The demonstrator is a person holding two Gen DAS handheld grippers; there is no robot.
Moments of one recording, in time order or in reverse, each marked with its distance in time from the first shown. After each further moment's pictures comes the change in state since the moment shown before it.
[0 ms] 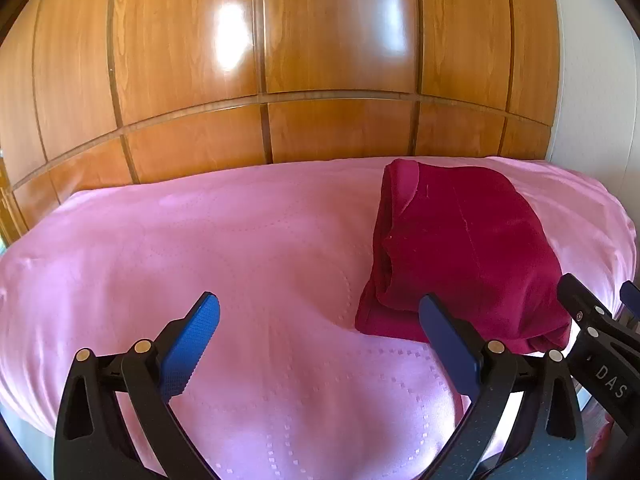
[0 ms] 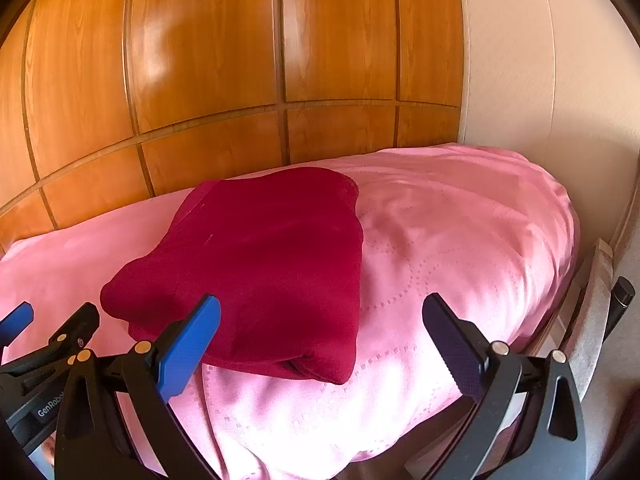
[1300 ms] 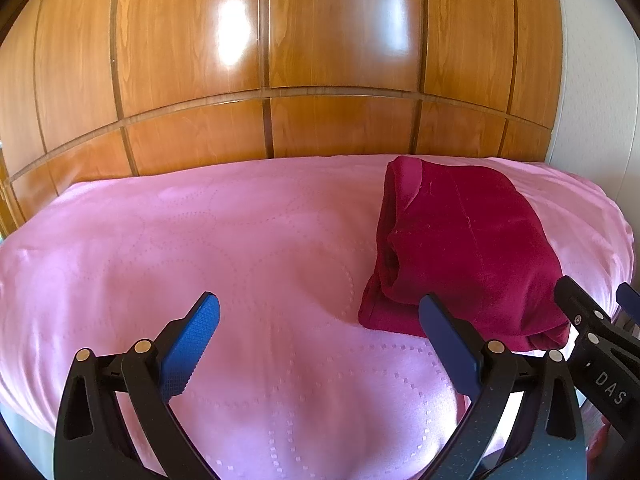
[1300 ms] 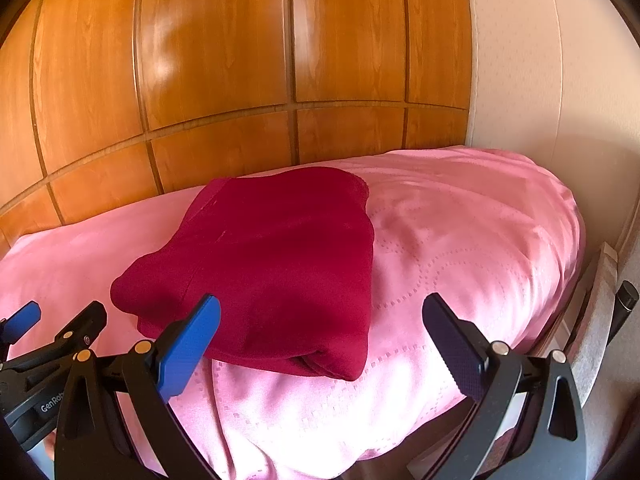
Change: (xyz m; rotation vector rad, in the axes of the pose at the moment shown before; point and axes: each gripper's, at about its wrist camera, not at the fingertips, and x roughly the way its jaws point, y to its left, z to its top) left arm 0.001 0.007 -0.003 -0.015 0.010 -0.015; right arm -0.004 0.008 -0.006 -0.011 0.000 0.019
